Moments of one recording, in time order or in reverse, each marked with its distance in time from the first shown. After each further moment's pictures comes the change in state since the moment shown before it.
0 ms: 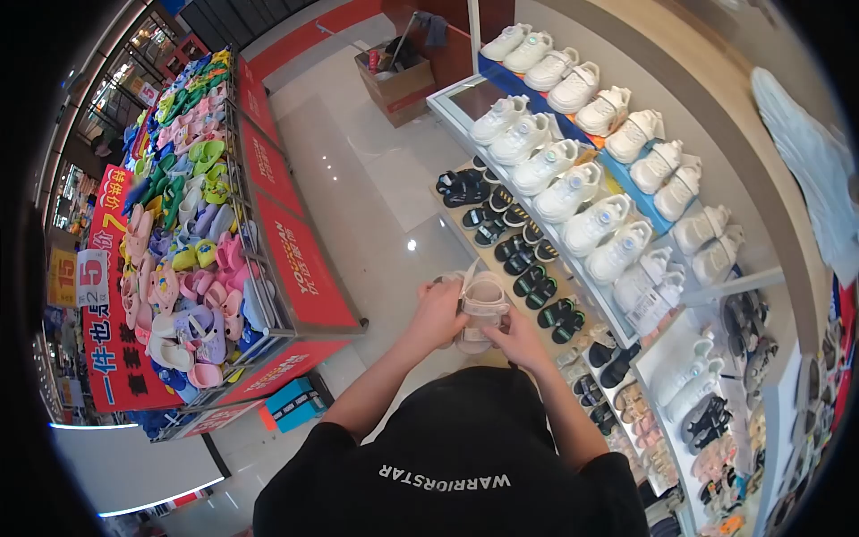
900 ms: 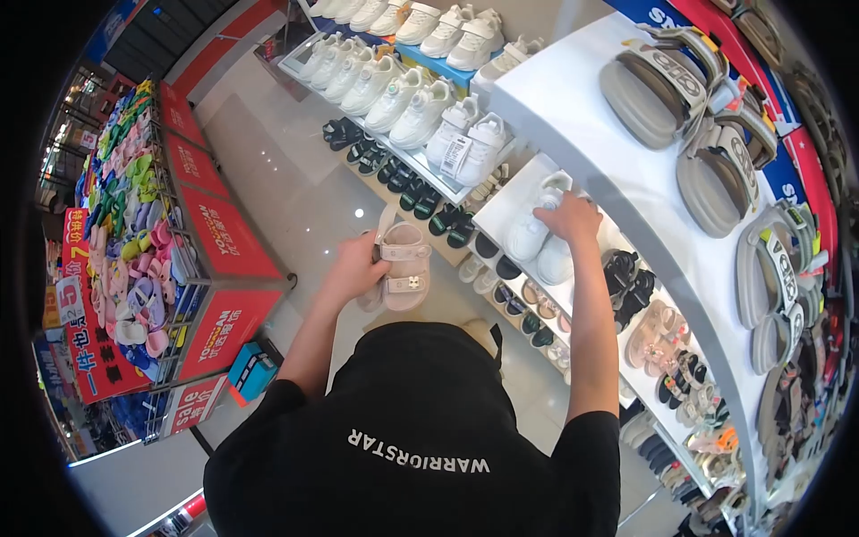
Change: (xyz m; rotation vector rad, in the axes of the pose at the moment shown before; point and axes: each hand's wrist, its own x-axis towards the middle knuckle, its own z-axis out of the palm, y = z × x) left_hand -0.086 0.267 0.135 -0.078 -0.253 -0.072; right_hand -0.264 0.040 -0.387 -1.059 0.592 0.495
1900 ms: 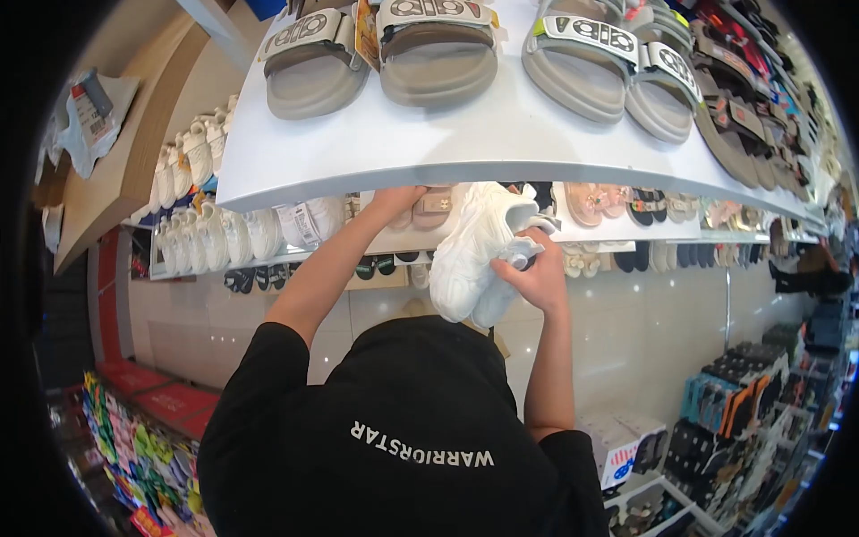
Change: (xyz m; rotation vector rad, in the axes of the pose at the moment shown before) left_hand 0.234 0.163 0.219 0.223 -0.303 0.863; right_hand -0.241 0.064 0.044 1.020 0.676 0.141
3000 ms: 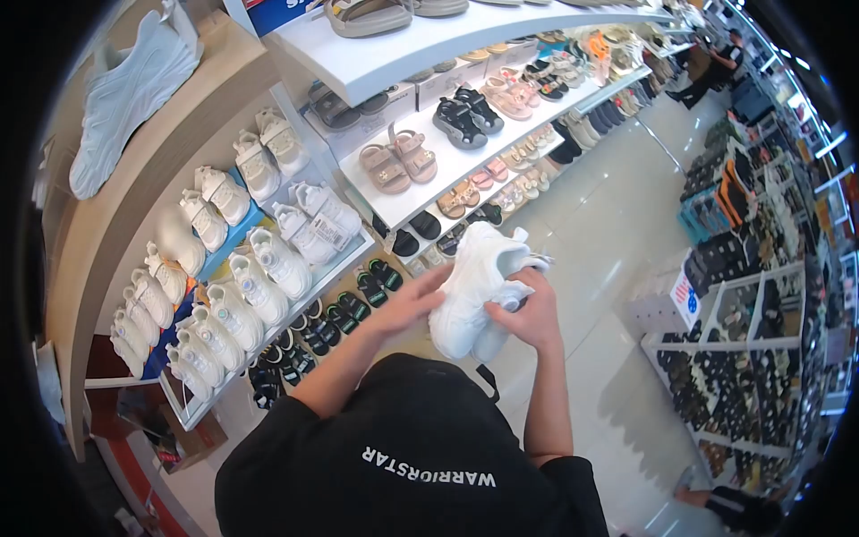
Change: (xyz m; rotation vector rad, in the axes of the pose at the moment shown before) left_hand -0.292 -0.063 -0.114 -1.463 -1.127 0.008; right_hand -0.253 -0.131 0.257 -0.215 0.586 0.161
